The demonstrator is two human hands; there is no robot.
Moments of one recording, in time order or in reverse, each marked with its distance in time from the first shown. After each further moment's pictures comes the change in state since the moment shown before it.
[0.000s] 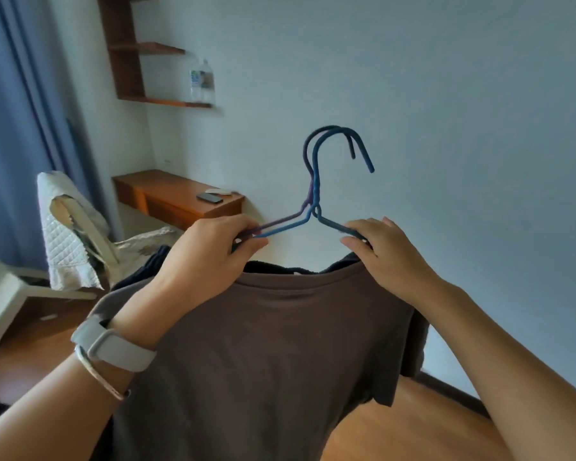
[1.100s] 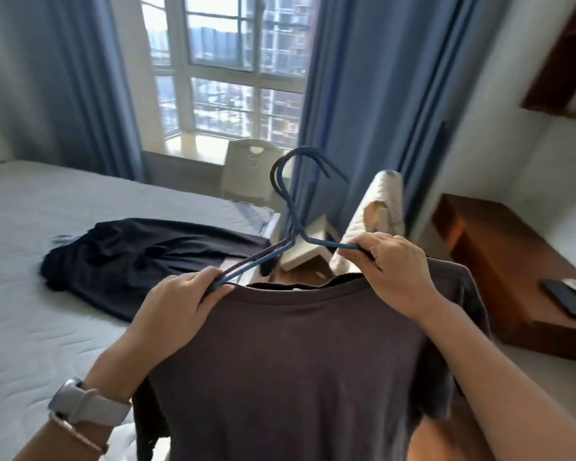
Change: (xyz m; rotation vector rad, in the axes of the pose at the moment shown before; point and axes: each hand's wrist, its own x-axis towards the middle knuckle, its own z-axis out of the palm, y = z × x) left_hand -0.054 -0.331 -0.067 0.682 0.275 -1.073; right_hand 0.385 -0.277 0.349 0.497 -0.129 -1.084
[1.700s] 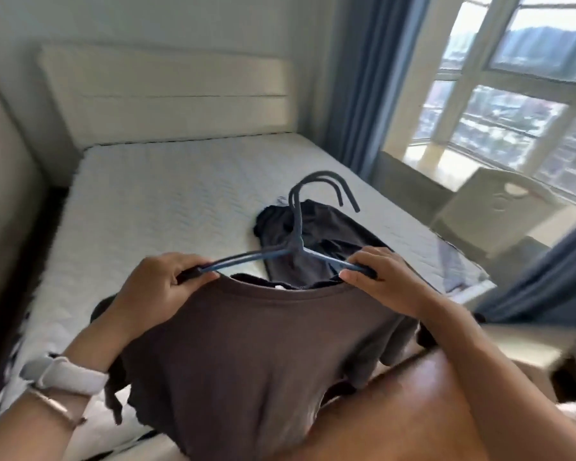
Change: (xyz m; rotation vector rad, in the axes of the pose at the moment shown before) left_hand -0.016 -0.053 -0.031 0.238 0.410 -0.784; right_hand 0.205 -0.054 0.221 0.604 -0.711 -0.717
